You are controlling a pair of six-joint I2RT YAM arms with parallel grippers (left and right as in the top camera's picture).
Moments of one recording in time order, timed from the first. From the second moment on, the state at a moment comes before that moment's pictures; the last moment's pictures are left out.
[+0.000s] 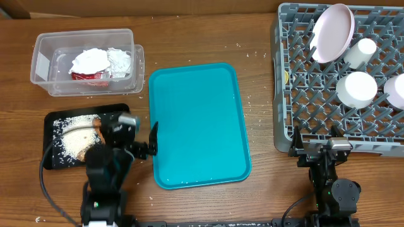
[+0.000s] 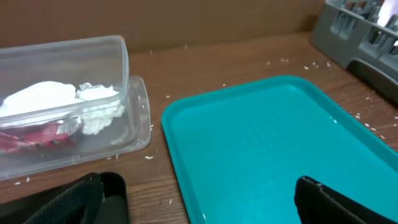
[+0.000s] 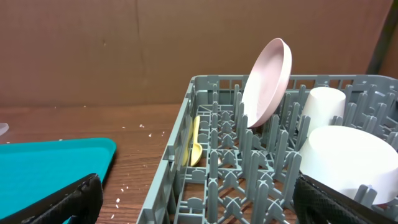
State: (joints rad) left arm 0.01 0.61 0.26 0.03 0.23 0.08; right arm 0.00 0.01 0.02 -0.04 -0.02 0.03
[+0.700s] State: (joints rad) left arm -0.11 0.18 0.01 0.18 0.17 0.09; right arm 0.00 0.01 0.02 -0.03 -0.02 0.03
